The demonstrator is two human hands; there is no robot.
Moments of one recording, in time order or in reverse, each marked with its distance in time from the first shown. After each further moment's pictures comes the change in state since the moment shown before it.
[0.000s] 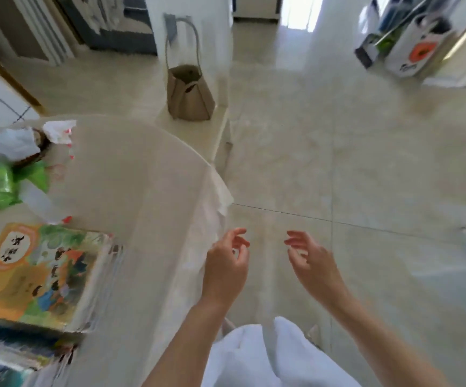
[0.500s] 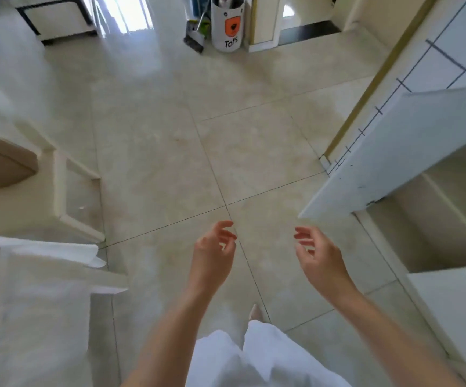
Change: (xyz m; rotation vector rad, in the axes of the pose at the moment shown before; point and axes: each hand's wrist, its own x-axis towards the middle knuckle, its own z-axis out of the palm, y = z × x) left_hand -0.050 0.165 0.313 0.092 -0.527 0.240; right_hand -0.093 0.249 -0.265 0.130 0.423 0.404
